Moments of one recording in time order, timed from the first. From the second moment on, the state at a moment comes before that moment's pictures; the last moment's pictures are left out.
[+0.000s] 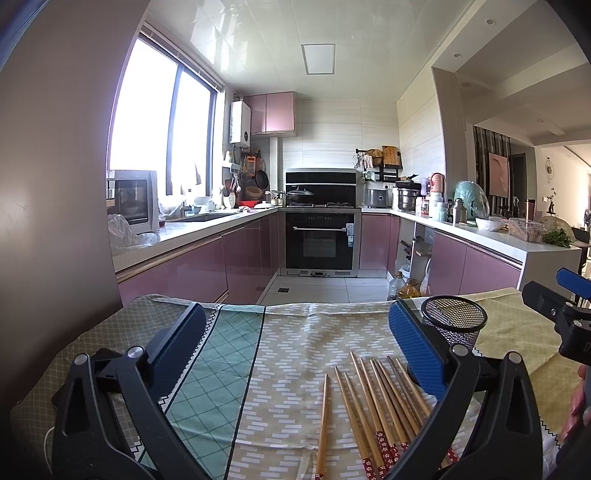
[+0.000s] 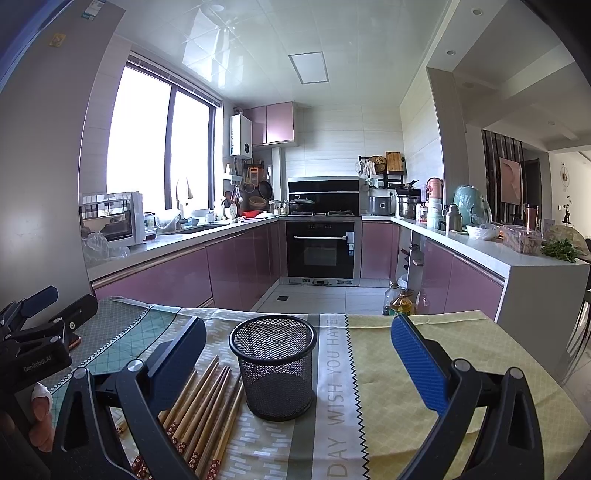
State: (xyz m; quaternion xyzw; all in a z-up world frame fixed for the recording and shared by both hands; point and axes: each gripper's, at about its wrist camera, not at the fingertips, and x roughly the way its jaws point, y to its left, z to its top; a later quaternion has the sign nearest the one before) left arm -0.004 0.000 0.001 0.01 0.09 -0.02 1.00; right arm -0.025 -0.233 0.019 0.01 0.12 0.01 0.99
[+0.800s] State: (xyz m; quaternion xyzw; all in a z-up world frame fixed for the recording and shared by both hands) left arm -0.004 0.000 0.001 0.01 0.09 -0.02 1.00; right arm -0.024 -0.233 0.021 0.01 0.12 0.01 0.99
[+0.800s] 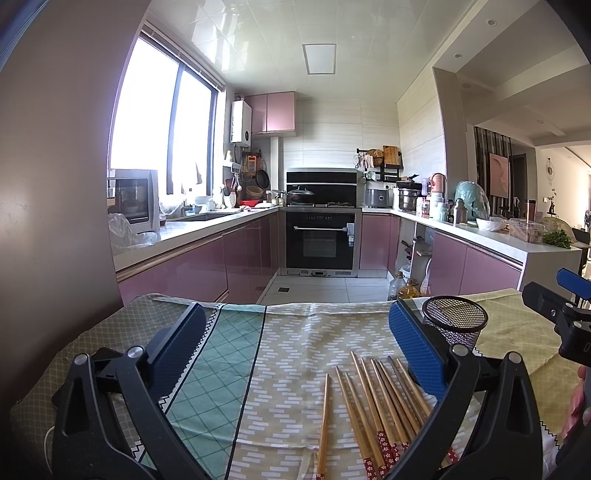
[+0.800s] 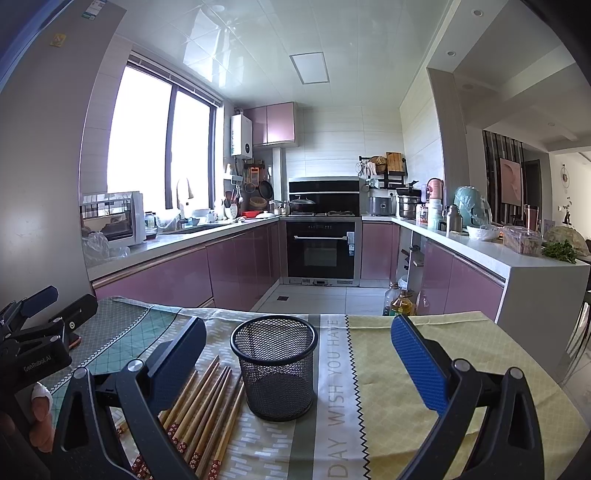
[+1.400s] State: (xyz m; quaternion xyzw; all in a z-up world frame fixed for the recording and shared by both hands) left arm -0.005 0.000 0.001 0.01 0.10 -0.02 0.99; right arm -0.024 -0.234 0.017 0.01 0.12 0.01 0.99
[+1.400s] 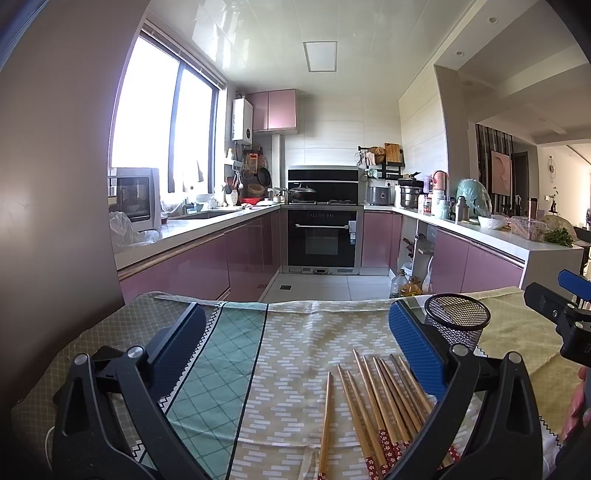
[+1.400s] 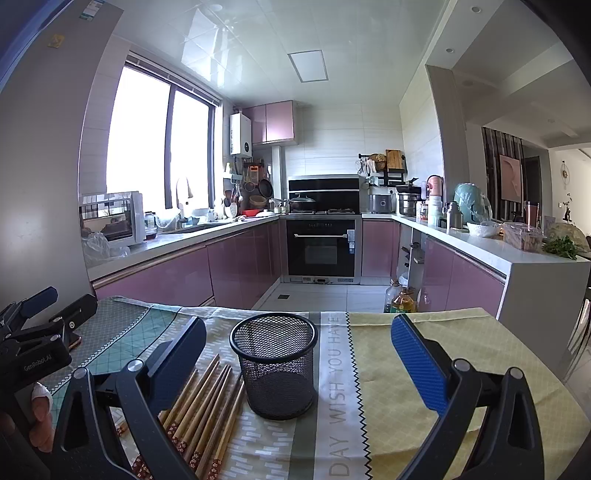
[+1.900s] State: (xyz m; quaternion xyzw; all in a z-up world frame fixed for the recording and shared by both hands) left arm -0.005 0.000 0.001 0.01 0.10 -0.02 0.99; right arm -0.024 -0.236 0.015 0.02 0.12 0.01 0.99
